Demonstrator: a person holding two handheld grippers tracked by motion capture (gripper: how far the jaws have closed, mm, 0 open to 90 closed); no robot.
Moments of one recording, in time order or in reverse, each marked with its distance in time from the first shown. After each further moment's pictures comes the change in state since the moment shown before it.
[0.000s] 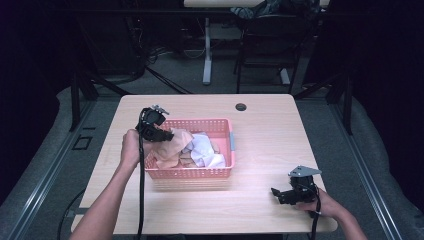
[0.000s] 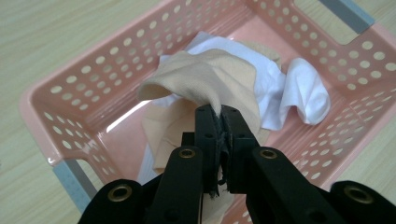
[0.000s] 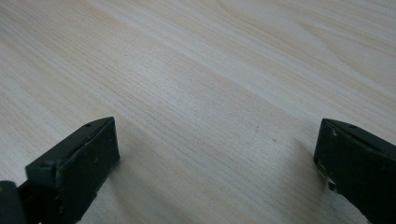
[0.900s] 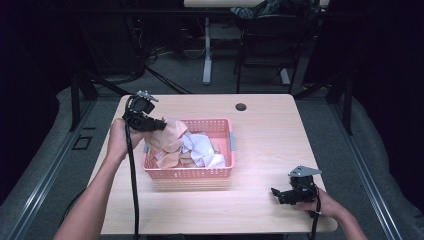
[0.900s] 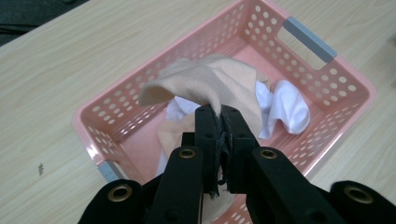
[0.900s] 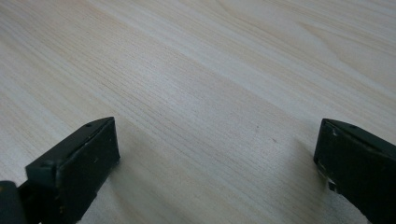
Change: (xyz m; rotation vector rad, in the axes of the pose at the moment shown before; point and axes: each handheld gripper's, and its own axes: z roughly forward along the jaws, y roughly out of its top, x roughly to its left) left arm 0.010 0.012 -0.051 -0.064 -0.005 -0.007; right arm 0.000 0.000 0.000 -0.001 0.000 0.000
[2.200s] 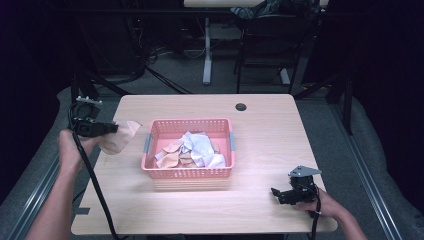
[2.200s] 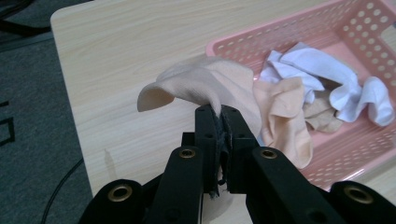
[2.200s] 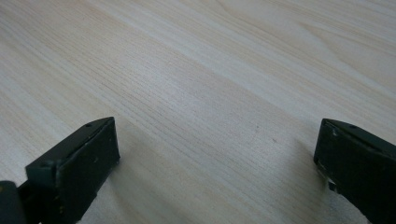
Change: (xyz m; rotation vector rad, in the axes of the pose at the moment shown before) left arm 0.080 -0.083 -0.056 -0.033 0.170 -0.245; right arm 0.000 0.000 0.000 0.006 0.001 -0.001
